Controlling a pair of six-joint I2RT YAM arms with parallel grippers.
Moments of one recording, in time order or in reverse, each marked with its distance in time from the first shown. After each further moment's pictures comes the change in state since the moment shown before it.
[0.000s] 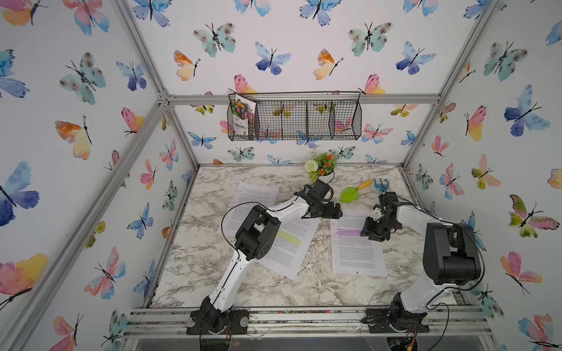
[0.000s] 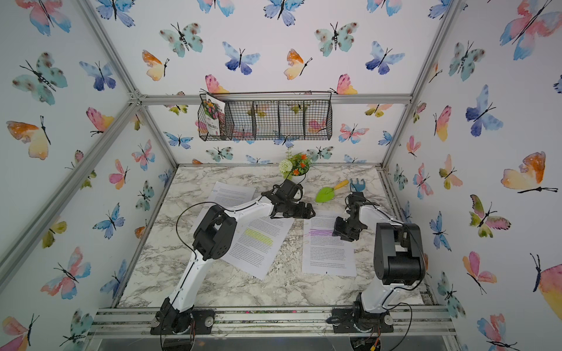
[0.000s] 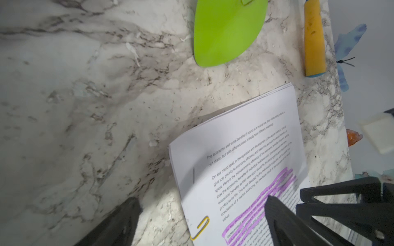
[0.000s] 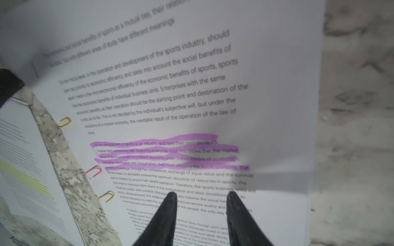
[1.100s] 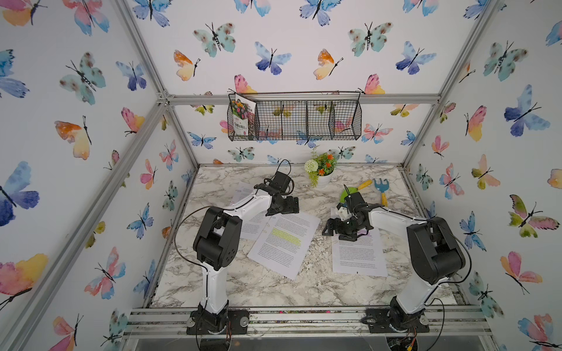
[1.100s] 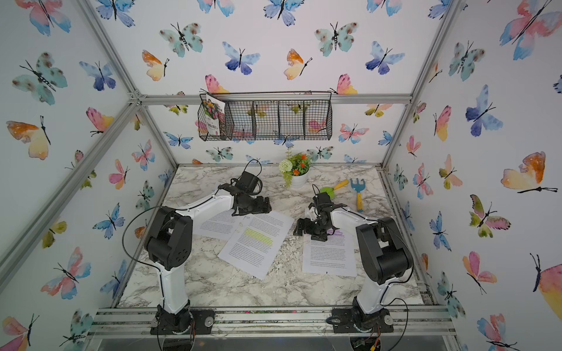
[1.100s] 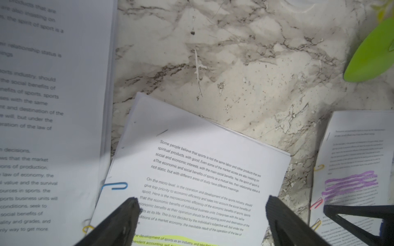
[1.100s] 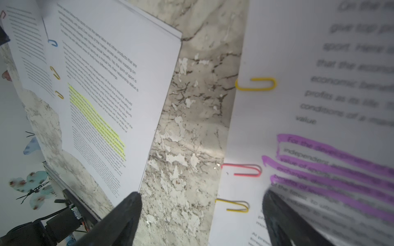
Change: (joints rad) left arm 0.243 -0.418 -0.403 -0.224 -0.204 0.053; right arm 0.354 0.041 0.027 0.190 -0.190 0.122
